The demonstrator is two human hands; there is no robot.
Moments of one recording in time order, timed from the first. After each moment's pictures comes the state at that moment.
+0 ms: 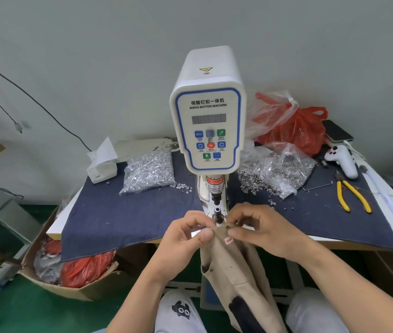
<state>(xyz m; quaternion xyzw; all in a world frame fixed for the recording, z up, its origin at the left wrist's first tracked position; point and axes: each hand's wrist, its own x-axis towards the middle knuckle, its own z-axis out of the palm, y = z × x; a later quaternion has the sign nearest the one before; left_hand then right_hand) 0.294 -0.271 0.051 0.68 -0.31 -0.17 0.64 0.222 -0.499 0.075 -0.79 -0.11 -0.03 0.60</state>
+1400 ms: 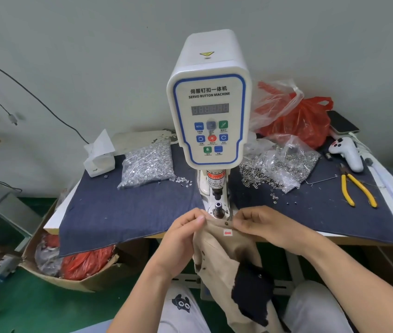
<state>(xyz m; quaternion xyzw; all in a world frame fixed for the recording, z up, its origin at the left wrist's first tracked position) 0.305 -0.277 0.032 0.56 -0.19 -0.32 0.74 0.230 -0.509 0.064 -0.77 -0.02 0.12 0.63</state>
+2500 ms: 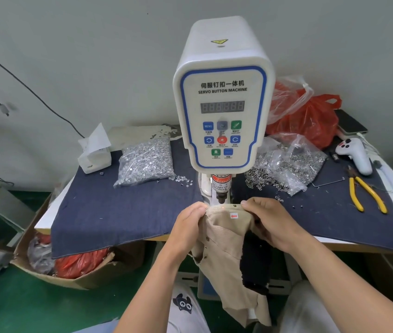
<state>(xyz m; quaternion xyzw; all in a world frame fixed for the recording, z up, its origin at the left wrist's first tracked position) 0.342 -0.304 0.015 0.76 -0.17 -0.19 0.60 0.281 -0.519 0.007 -0.65 0.20 0.04 0.74</state>
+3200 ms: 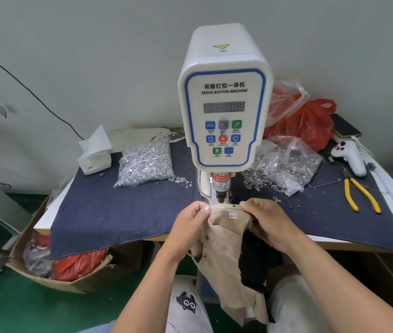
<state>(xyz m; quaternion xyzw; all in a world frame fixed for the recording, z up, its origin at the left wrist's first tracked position) 0.341 -0.302 0.014 0.78 -0.18 -0.18 0.57 0.278 -0.515 0.005 -0.67 0.19 0.01 0.72</state>
